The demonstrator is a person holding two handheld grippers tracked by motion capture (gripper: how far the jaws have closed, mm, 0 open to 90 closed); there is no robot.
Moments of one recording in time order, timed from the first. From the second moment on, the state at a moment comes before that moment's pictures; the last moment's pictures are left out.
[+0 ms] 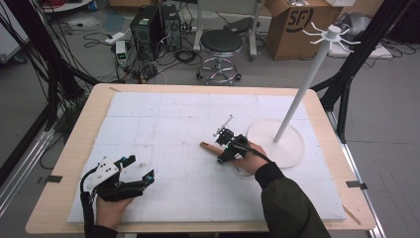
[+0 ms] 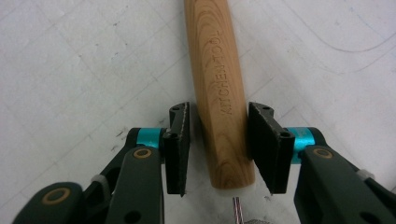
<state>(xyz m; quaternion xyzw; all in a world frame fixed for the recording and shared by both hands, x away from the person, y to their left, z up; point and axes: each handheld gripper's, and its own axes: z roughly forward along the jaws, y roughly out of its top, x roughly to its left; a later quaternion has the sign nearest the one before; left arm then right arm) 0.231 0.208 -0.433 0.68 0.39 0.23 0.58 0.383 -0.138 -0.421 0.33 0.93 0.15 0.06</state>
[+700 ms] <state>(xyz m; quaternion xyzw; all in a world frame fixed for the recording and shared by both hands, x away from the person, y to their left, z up) 0.228 0.212 -0.432 0.67 0.40 0.23 0.58 0.376 -0.135 -0.420 0.30 0.94 0.16 0.08</state>
